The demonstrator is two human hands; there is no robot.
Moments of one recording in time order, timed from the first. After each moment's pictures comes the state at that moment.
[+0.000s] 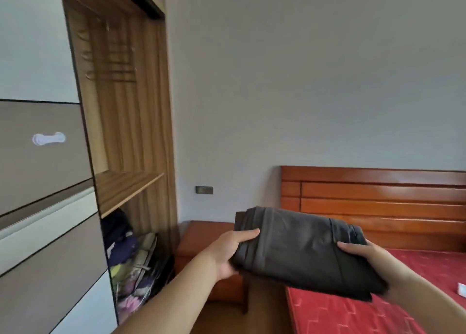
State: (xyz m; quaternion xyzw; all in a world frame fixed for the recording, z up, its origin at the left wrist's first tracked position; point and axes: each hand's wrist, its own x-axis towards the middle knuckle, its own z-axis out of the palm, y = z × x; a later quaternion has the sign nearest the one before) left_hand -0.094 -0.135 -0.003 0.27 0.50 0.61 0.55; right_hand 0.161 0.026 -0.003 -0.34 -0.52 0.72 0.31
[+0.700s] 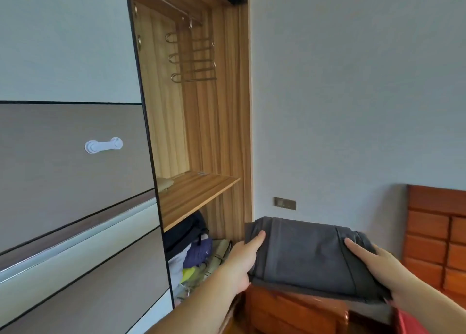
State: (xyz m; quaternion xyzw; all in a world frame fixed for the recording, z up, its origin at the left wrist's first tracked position) left_hand -0.358 -0.040 -0.056 0.06 0.64 0.70 0.32; right_hand -0.193 0.183 -0.047 -0.29 -0.66 0.65 0.25
